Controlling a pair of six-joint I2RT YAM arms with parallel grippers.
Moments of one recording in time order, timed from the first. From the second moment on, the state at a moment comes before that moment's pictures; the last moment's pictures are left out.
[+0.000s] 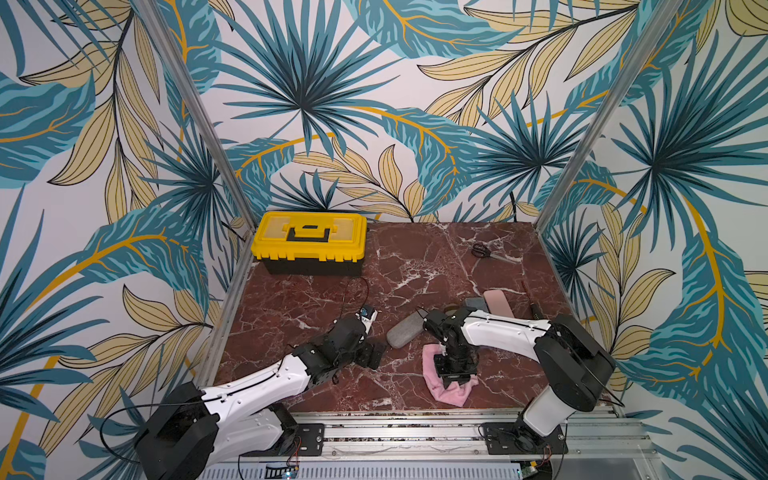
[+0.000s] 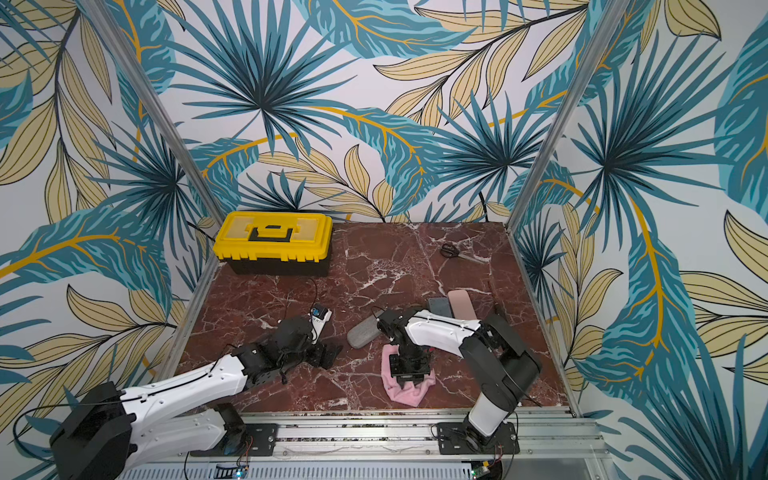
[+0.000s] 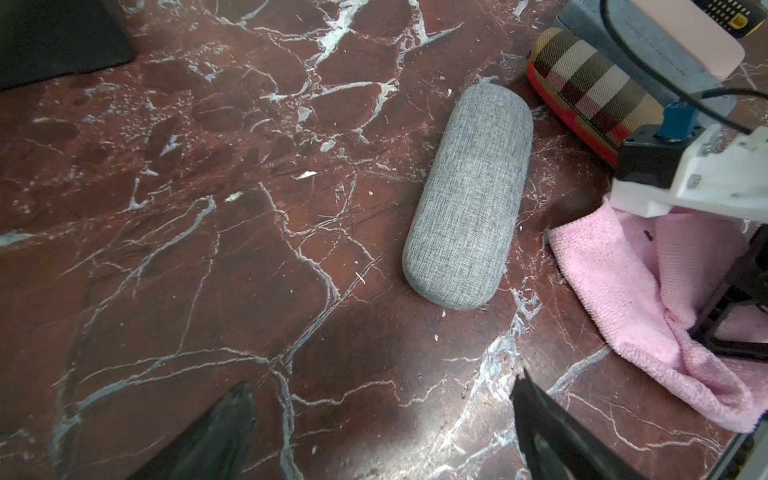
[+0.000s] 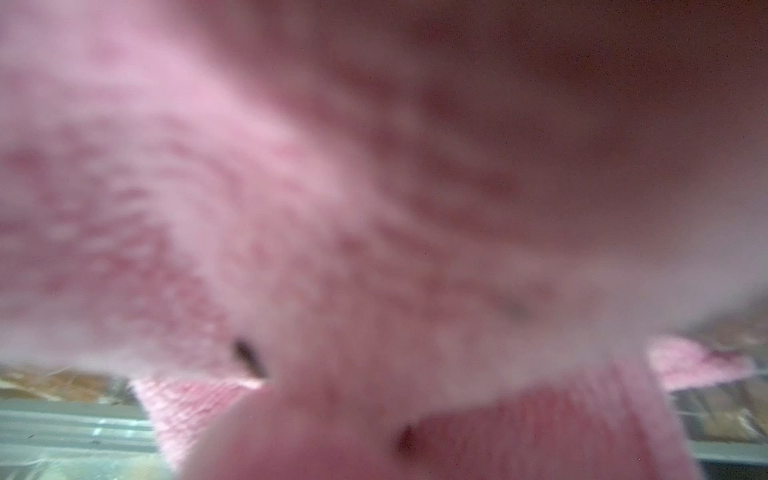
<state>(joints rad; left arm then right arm) -0.79 1.12 0.50 -0.15 -0.07 -0.29 0.72 1.66 0.90 -0.98 -0.21 0.65</state>
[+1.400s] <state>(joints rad) -0.77 1.69 0.86 -0.09 0.07 0.11 0.54 1.46 1.11 -1.10 -0.07 0.57</state>
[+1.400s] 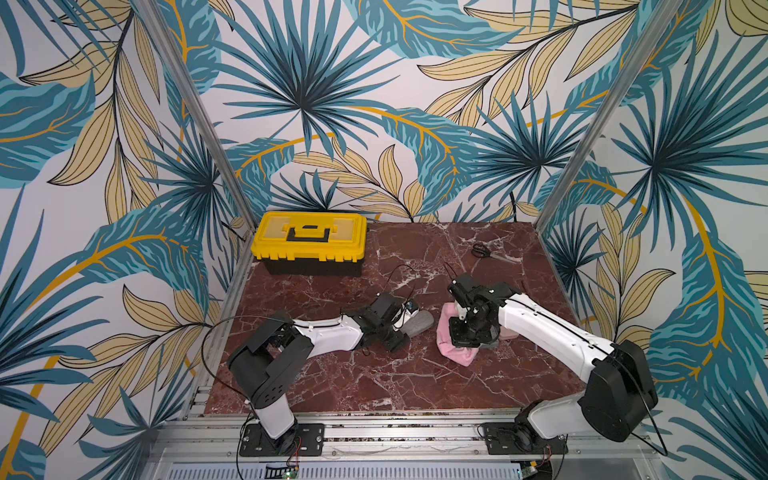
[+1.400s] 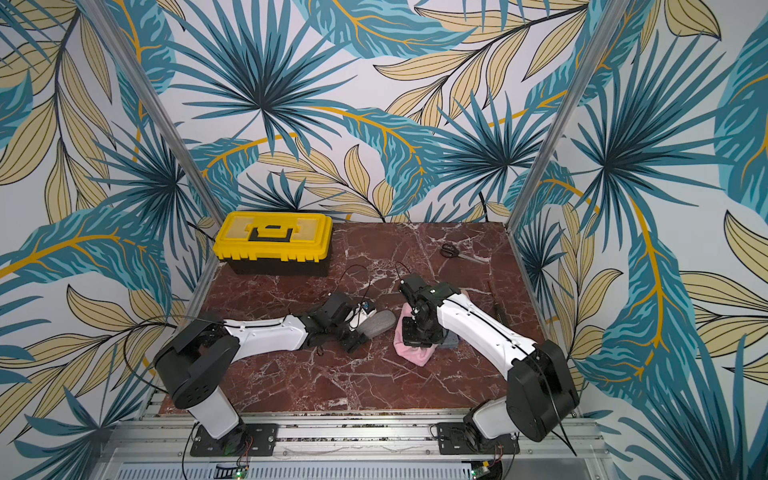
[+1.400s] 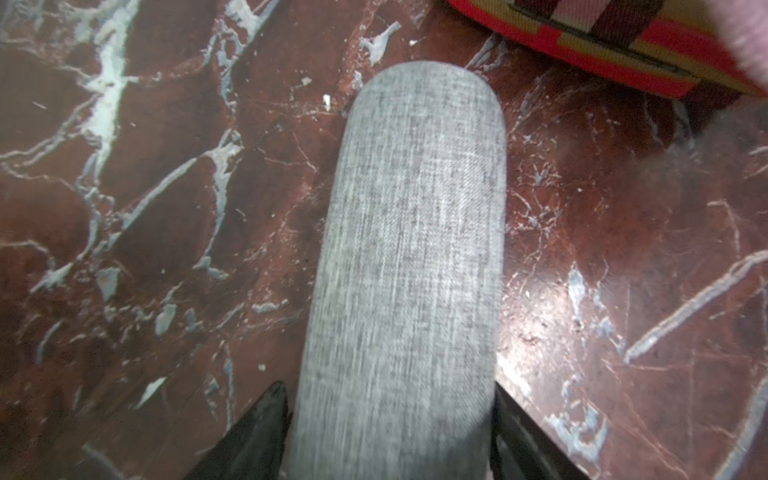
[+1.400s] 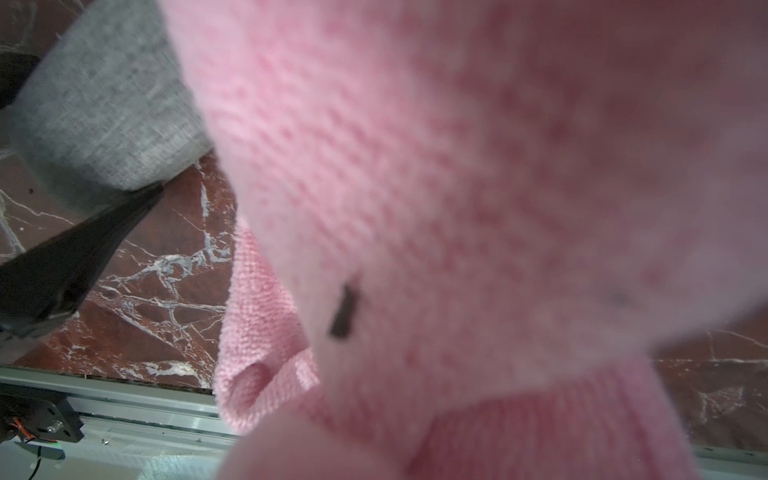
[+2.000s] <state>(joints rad) -0.79 1.45 0.62 -0.06 0.04 -0.10 0.69 1.67 1.24 -0.89 -0.17 0.75</state>
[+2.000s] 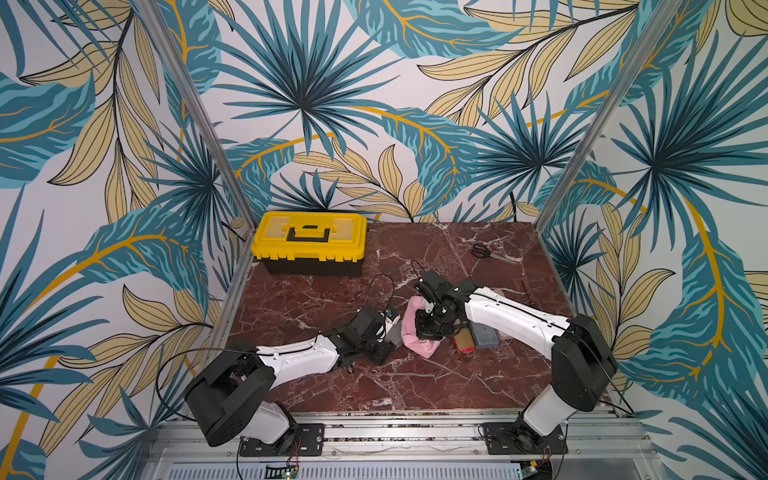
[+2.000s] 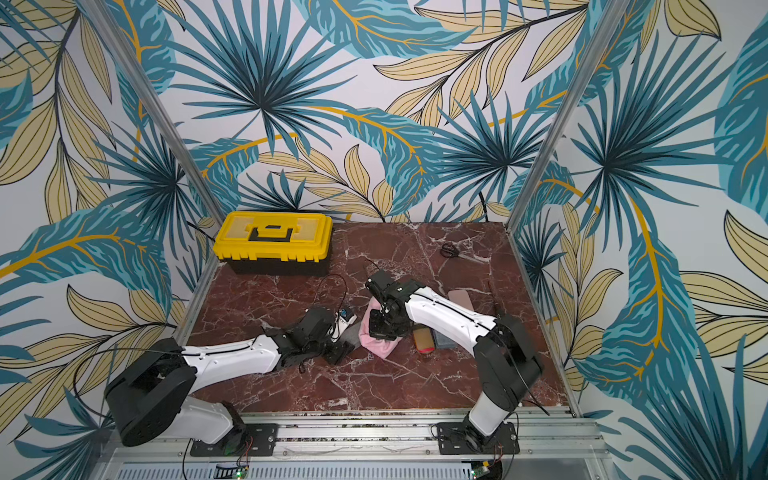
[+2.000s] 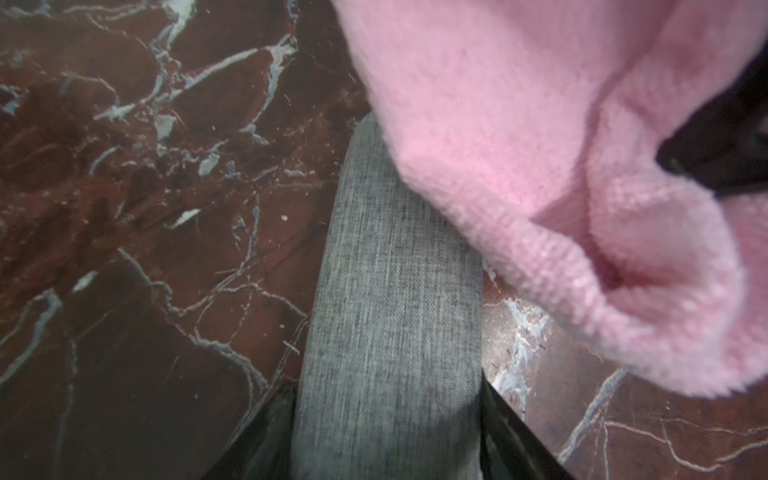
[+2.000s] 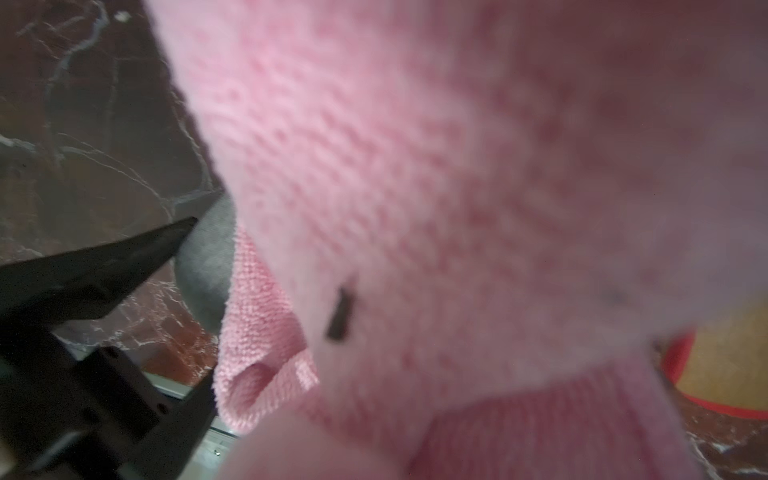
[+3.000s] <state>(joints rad) -0.89 1.44 0.48 0.18 -0.05 -0.32 0.72 1.94 1.57 -1.08 -0.20 0.58</state>
